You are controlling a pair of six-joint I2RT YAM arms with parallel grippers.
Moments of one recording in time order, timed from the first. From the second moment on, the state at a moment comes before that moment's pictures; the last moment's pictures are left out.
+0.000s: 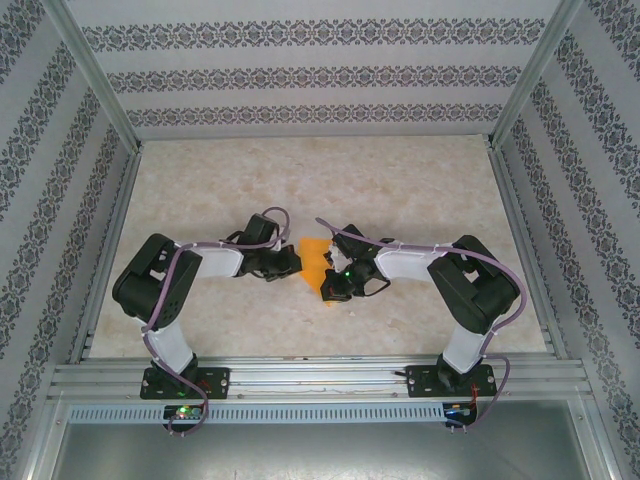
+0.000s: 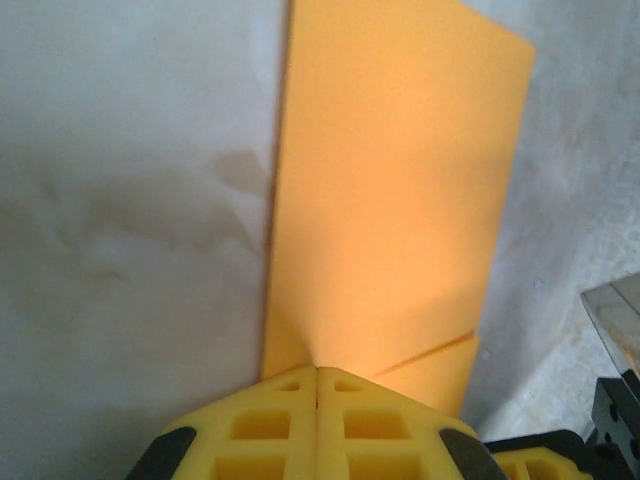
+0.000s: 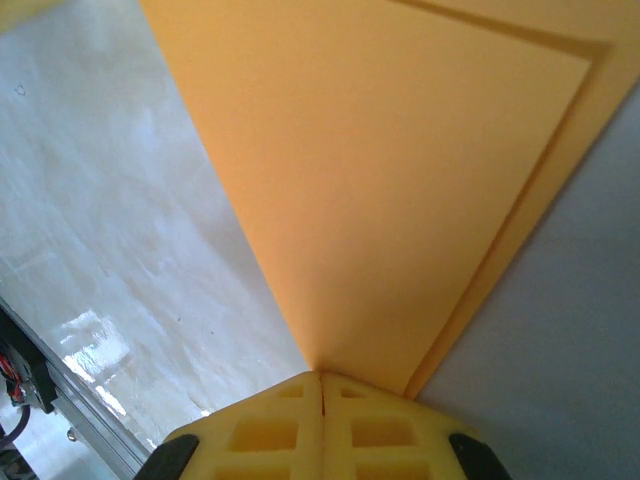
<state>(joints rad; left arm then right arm) -0.43 1.77 0.79 0.02 0.50 -0.74 0.68 1.76 0.88 -0.37 -0.56 0.60</state>
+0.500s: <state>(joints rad) -0.33 1.69 0.85 -0.10 0.44 -0.64 0.65 1.76 0.88 -0.38 -0.57 0.57</state>
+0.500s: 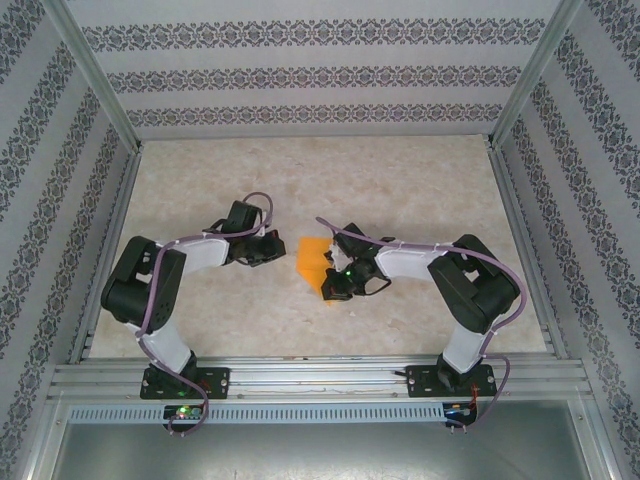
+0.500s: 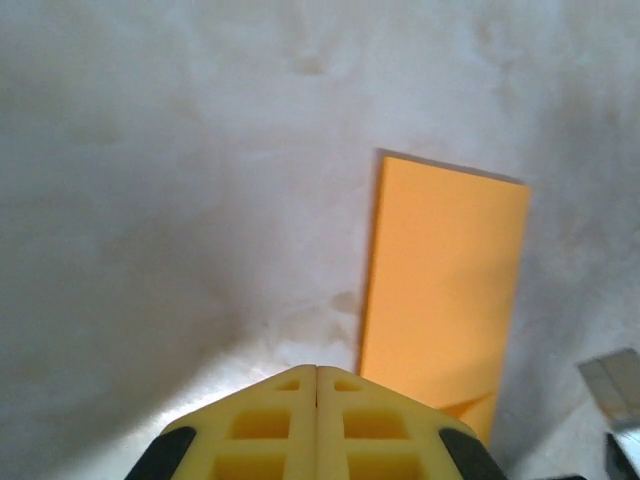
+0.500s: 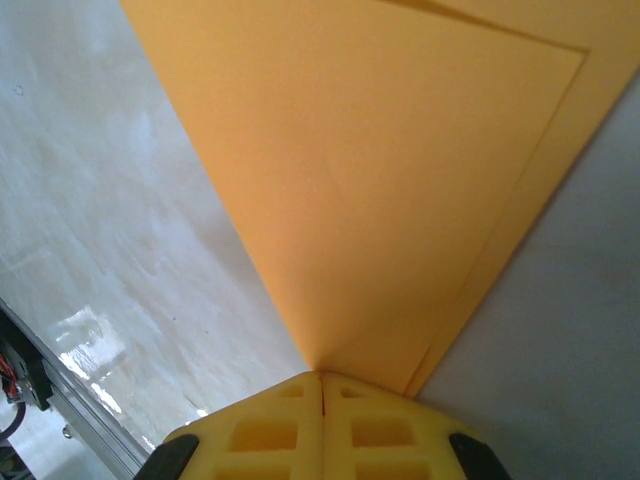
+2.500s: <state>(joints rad) -0.56 1.87 0.97 -0.11 0.48 -0.70 0.58 1.79 0.94 -0.43 -0.59 0.56</state>
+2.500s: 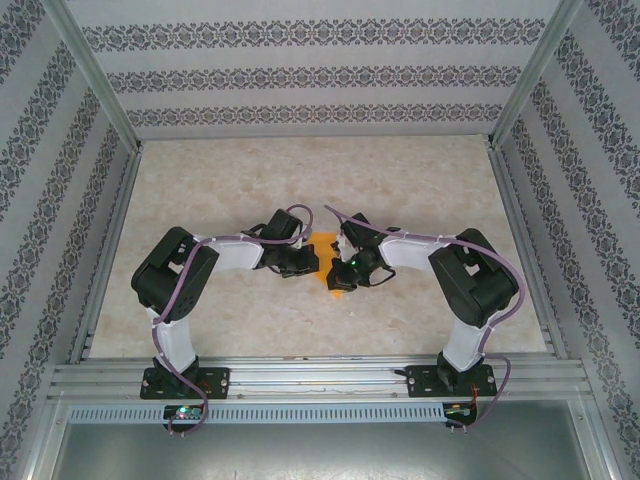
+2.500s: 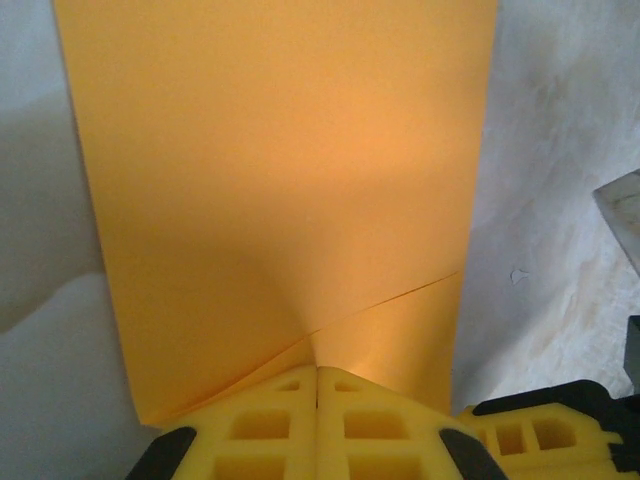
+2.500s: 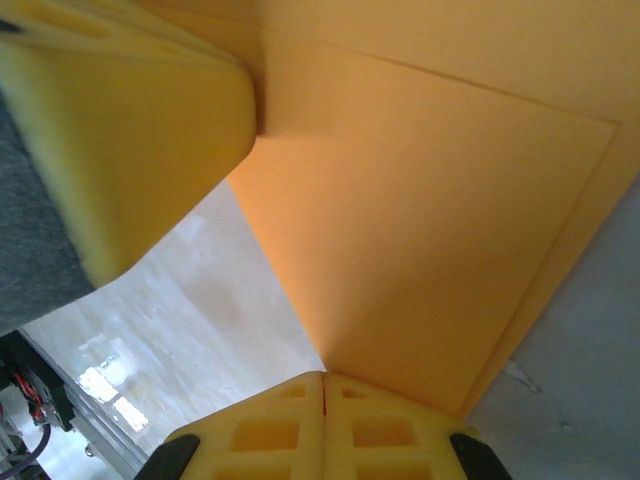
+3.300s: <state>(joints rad) -0.55 1.87 0.97 -0.11 0.47 -0.74 0.59 1.74 0.83 -0.32 -0.59 0.58</state>
